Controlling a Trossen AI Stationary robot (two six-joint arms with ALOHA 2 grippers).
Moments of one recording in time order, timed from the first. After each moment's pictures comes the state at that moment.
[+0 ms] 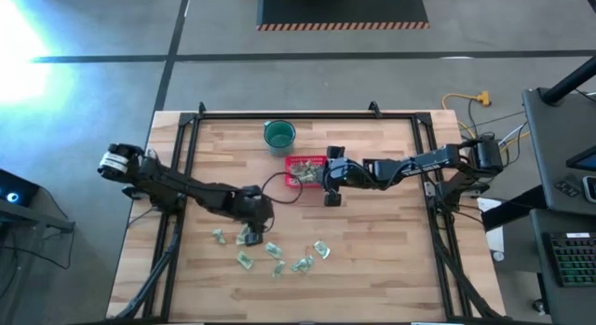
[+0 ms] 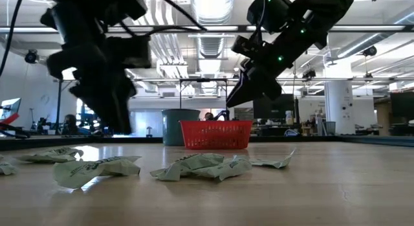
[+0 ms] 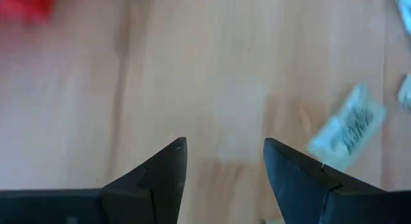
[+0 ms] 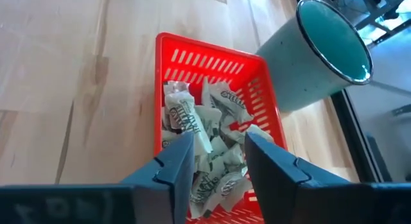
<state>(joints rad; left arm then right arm) -0.22 1.48 0.78 -0.36 -0.10 -0.33 -0.07 1.62 0.84 0.09 0.28 -0.30</state>
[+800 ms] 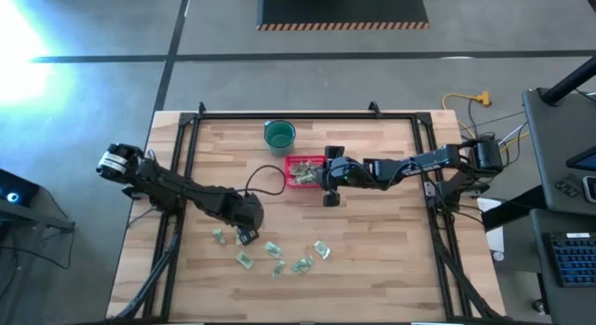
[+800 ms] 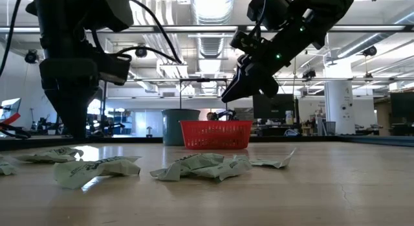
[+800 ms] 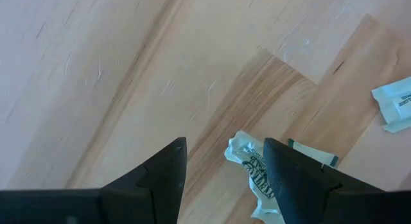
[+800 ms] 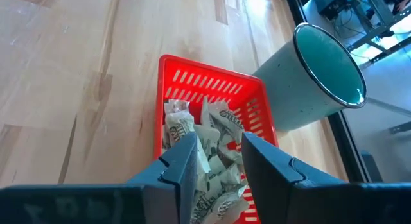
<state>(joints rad) -0.27 1.48 0.81 -0.68 -0.11 -0.83 -0.07 1.62 0.84 0.15 0.25 -0.34</state>
